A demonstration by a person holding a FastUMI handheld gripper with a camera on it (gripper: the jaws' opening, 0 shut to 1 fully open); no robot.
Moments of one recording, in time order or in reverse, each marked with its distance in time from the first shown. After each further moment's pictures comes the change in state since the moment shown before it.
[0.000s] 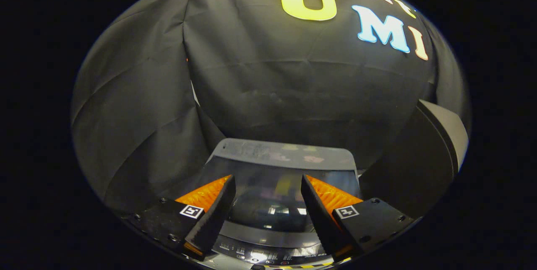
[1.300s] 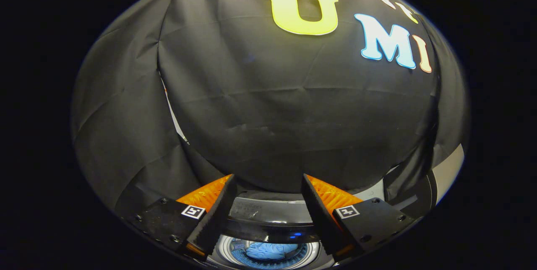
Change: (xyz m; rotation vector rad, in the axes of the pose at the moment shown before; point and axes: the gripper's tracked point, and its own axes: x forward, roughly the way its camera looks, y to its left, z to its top) arm 0.066 -0.014 0.155 0.023 -0.080 -0.045
